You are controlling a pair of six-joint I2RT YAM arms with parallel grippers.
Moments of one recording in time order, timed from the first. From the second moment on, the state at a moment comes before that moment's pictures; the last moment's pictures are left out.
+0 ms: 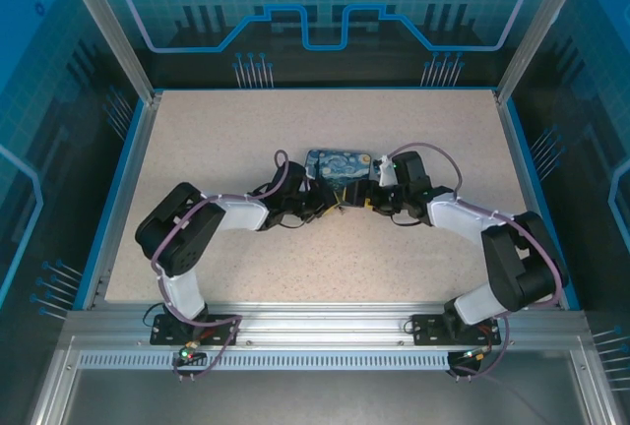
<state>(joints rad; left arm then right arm) -0.59 1.83 0.83 0.36 0.44 -1.18 0.37 1.51 0.74 -0.04 -0.57 0.65</state>
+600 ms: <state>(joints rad) -0.63 1.84 0.78 0.46 0.42 -1.14 0.35 1.62 0.79 0.04 -0.58 0.70</state>
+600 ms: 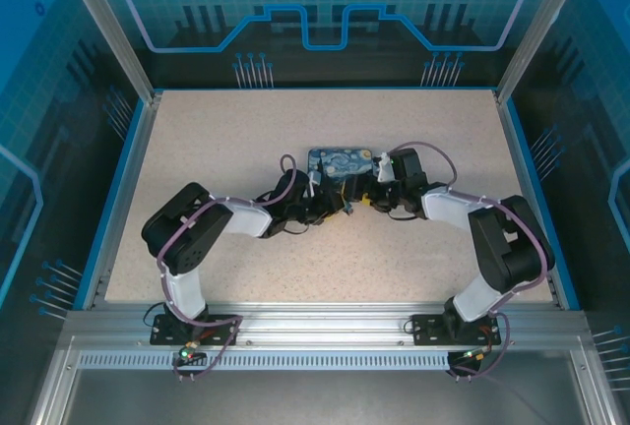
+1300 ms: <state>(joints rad) -0.59 1.56 0.76 0.19 0.35 -1.06 0.32 1.73 0.89 0.09 -0.58 0.71</state>
